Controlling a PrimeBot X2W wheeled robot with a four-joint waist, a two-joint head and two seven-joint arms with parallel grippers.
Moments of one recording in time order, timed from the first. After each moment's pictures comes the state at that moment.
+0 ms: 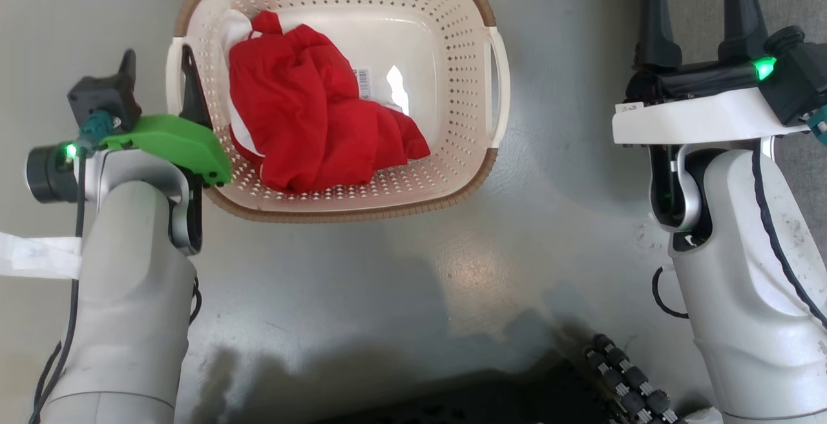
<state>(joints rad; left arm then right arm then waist) -0.73 0.03 -0.10 0.76 -0.21 0.03 -0.25 -0.50 -0.06 0.19 0.02 0.18 -0.13 -0.25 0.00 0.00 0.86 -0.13</state>
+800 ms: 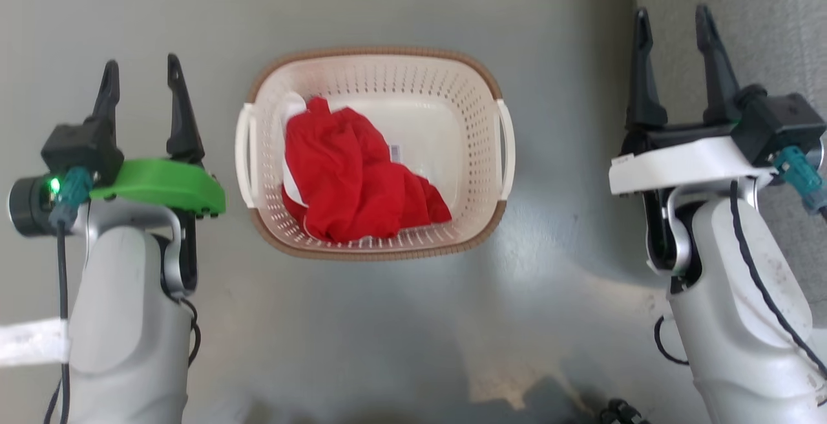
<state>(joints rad) -0.52 0.03 -0.05 0.38 -0.20 0.02 -0.25 -0.39 -0.06 0.17 0.10 0.17 -0.12 -0.25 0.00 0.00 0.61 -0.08</state>
